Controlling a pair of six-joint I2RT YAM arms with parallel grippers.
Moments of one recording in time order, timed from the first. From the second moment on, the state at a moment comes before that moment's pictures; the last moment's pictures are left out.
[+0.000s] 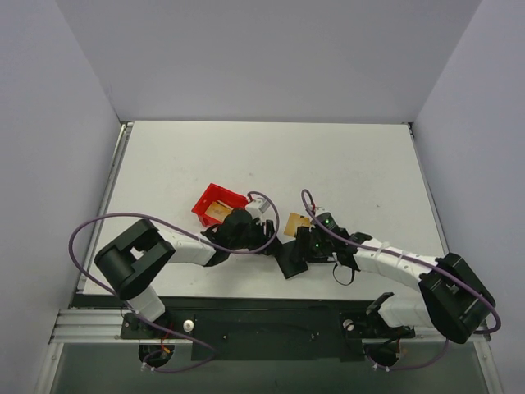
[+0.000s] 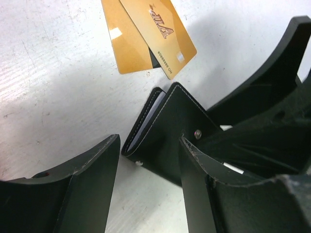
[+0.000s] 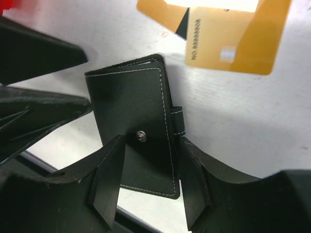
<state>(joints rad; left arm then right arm) -0.83 1.65 0.61 0.49 0.19 -0.64 0.68 1.27 0.47 -0.12 -0.08 0.64</state>
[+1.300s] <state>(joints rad) -0.78 1.73 0.76 0.47 0.29 -0.62 0.47 1.27 0.58 -0.25 0.06 0.60</state>
